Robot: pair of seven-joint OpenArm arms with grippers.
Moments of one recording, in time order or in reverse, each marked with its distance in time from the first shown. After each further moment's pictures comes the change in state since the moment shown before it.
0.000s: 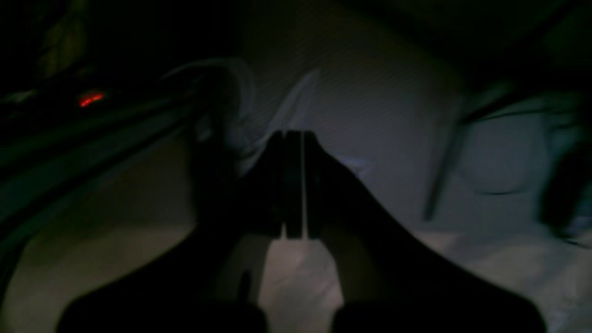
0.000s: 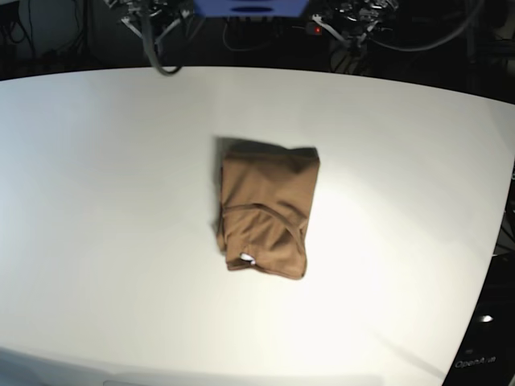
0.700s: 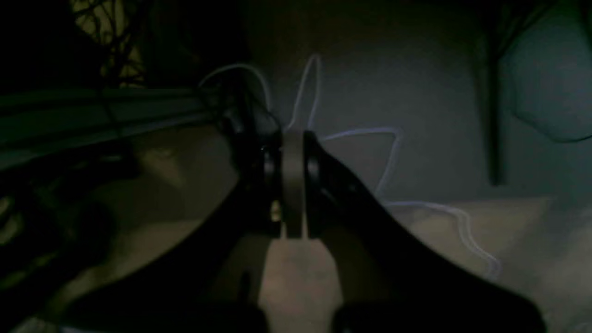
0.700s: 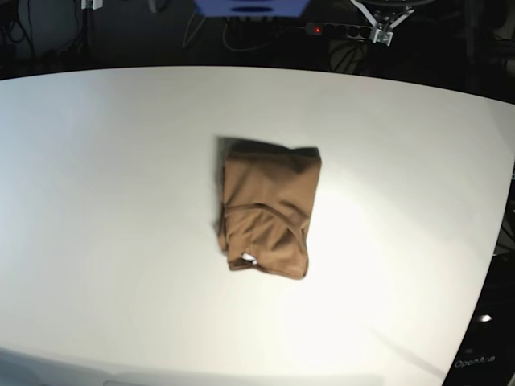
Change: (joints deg) left arm 16.9 8.0 0.9 47.8 1.7 -31.9 12.2; right arm -18.7 4.4 -0.1 20.3 19.8 40.3 3.2
